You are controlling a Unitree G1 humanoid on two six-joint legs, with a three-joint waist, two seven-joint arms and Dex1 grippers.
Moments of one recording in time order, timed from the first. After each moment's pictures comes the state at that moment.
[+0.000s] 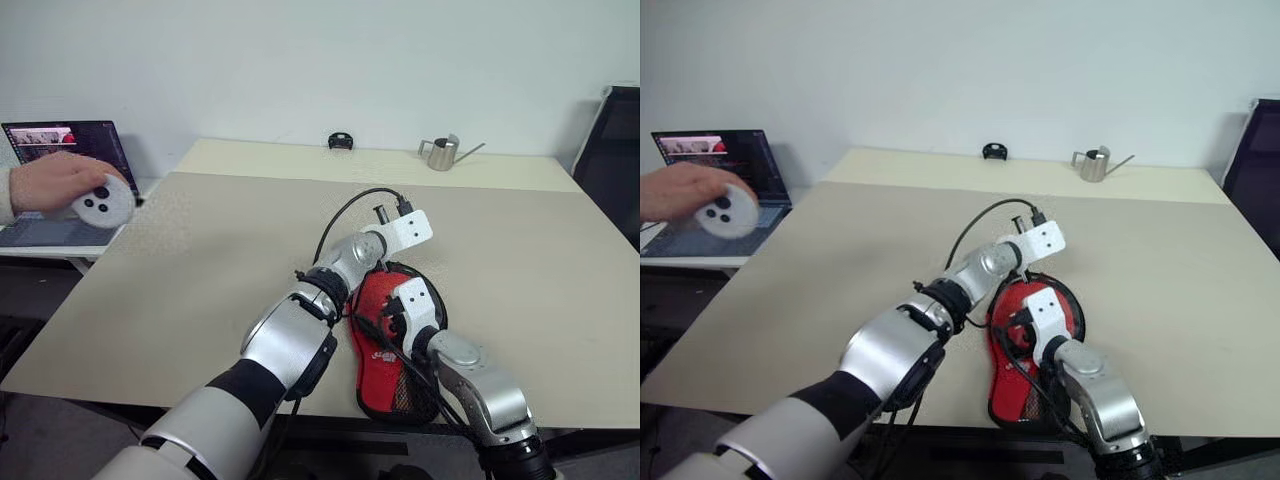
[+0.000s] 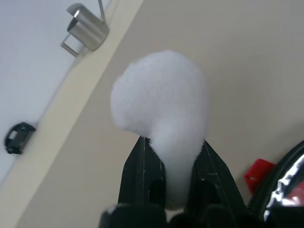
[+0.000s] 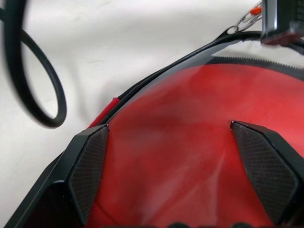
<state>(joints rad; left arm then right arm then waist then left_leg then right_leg) -1.37 -0.11 -0.27 1.43 0.51 -0.14 -0.21 -0.20 -0.15 0.21 -0.27 0.11 0.73 0.33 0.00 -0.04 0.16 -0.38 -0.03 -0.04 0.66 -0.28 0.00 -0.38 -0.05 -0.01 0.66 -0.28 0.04</state>
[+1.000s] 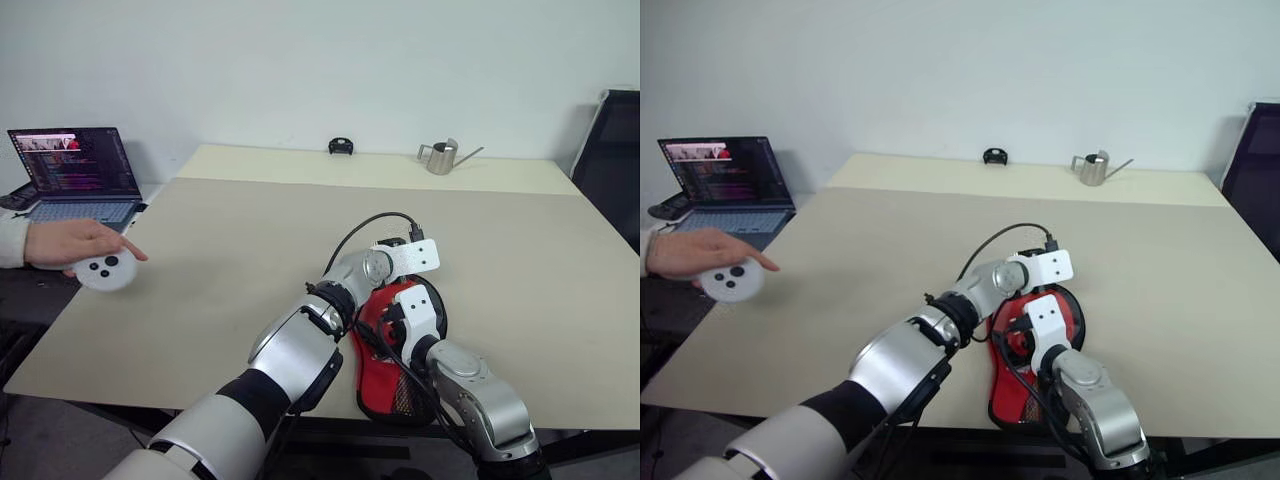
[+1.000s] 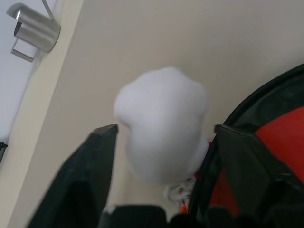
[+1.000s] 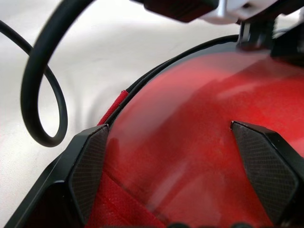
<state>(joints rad) -1.31 -0.15 -0.33 1.41 0.56 -0.10 -0.34 -0.15 -0.12 0.21 -0.34 0.12 0.79 0.28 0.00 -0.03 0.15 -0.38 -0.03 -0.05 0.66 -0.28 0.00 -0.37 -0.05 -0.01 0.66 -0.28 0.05</state>
